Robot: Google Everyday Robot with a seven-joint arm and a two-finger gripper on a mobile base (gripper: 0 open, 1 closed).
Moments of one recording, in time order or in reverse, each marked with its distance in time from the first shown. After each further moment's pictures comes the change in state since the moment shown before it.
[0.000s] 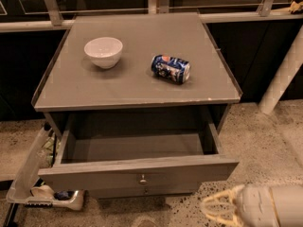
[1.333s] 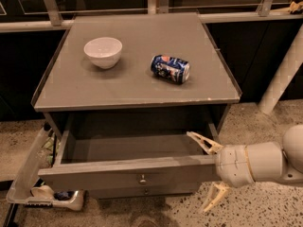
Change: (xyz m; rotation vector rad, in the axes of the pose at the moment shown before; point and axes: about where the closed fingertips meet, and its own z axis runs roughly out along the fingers) arm -0.035 -0.096 0.022 0.019 0.014 -0.102
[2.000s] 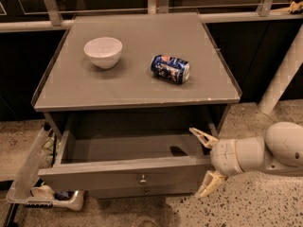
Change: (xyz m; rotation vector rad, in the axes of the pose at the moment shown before) arm 0.064 -0.028 0.023 0.035 0.125 0.051
